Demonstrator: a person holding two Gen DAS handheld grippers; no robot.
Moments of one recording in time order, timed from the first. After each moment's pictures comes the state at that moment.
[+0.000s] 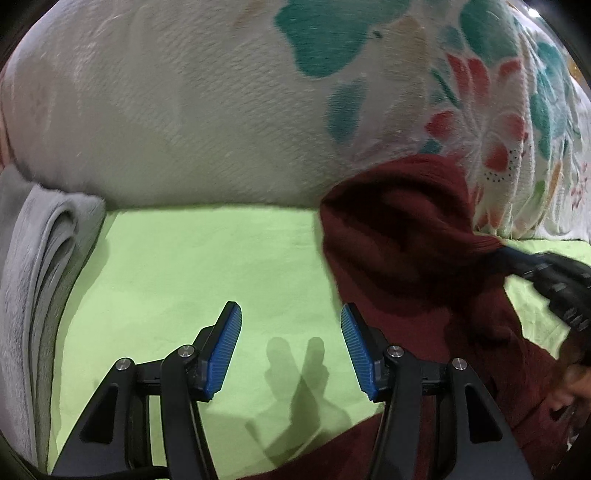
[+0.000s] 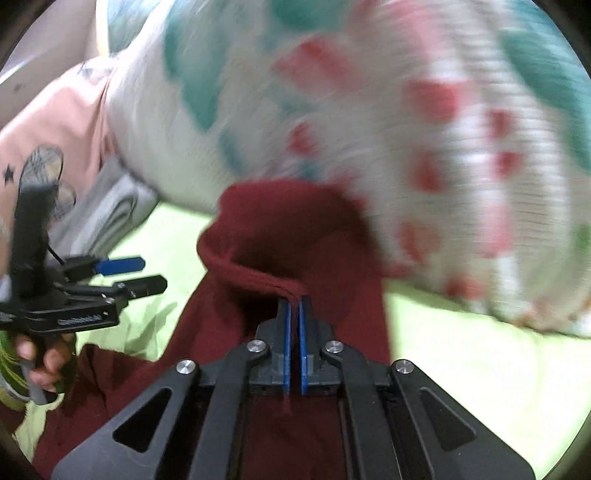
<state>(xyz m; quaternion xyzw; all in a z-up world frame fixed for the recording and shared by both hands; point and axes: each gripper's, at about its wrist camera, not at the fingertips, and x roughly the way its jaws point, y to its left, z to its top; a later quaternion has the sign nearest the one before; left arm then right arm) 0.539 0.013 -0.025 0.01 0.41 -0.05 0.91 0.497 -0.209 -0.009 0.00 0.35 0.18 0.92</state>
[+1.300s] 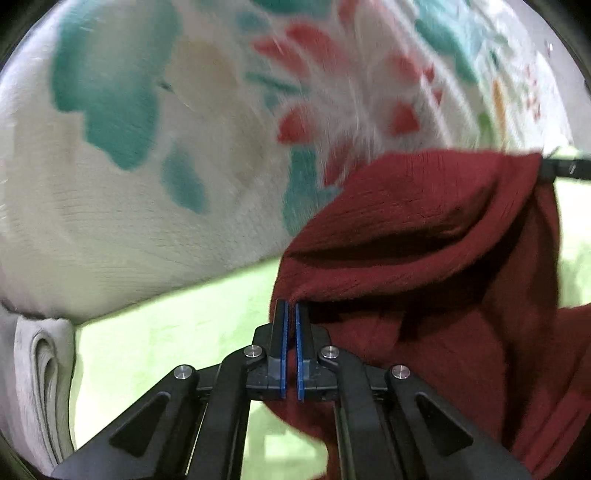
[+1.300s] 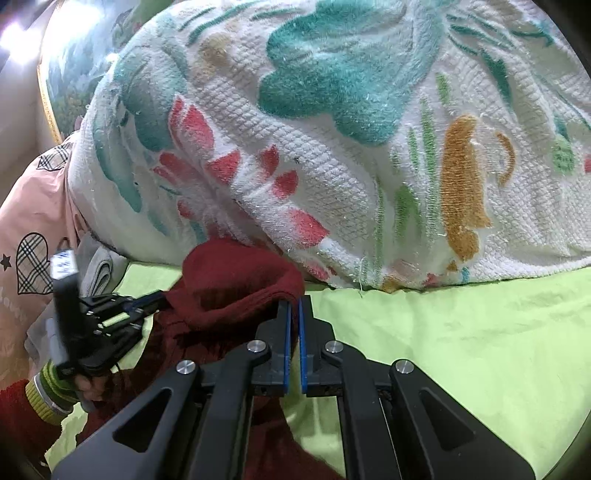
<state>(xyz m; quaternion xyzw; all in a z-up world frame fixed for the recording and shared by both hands) 0.534 -0.076 -0.022 0.17 0.32 -0.11 0.92 0.452 -0.331 0.024 0.11 0.33 0.11 0.93</state>
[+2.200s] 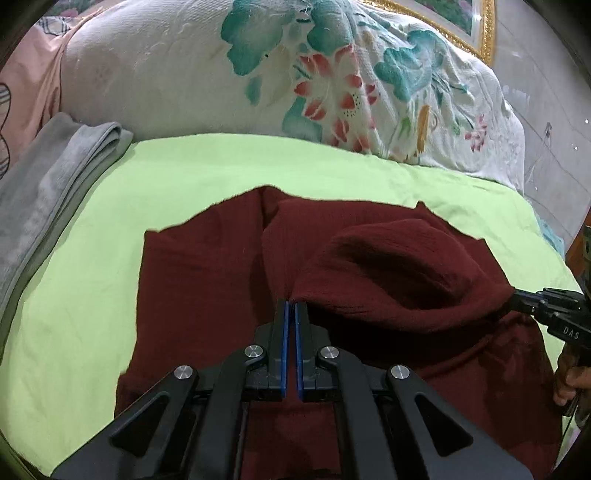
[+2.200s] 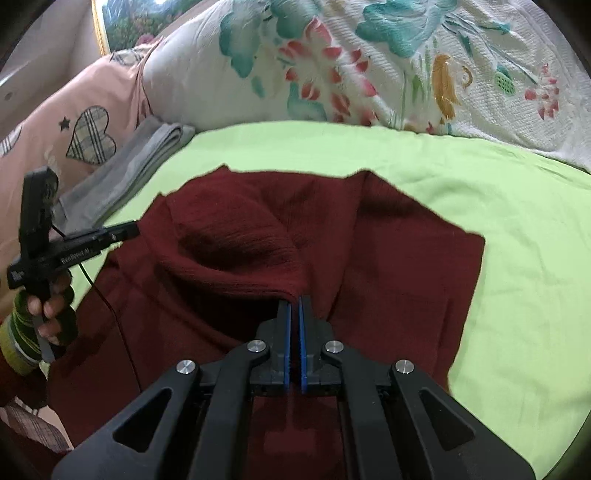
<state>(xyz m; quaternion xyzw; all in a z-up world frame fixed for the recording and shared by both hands) 0.239 -0.015 -0.047 -0.01 0.37 -0.11 0.92 0.189 -0.266 -0.035 0.03 0.40 0.14 0.91</state>
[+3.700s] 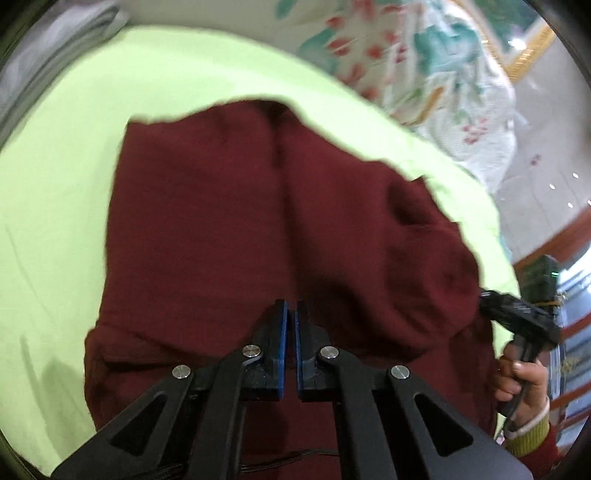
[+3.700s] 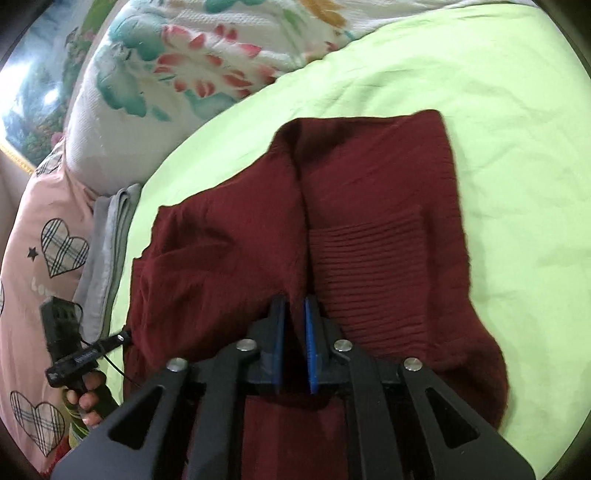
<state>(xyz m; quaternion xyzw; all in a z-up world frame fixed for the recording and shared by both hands) 0.288 0.043 -0.095 -0.14 0.51 -0.20 0.82 0.205 -0.309 -0.072 0.28 0.45 0.05 0.84</state>
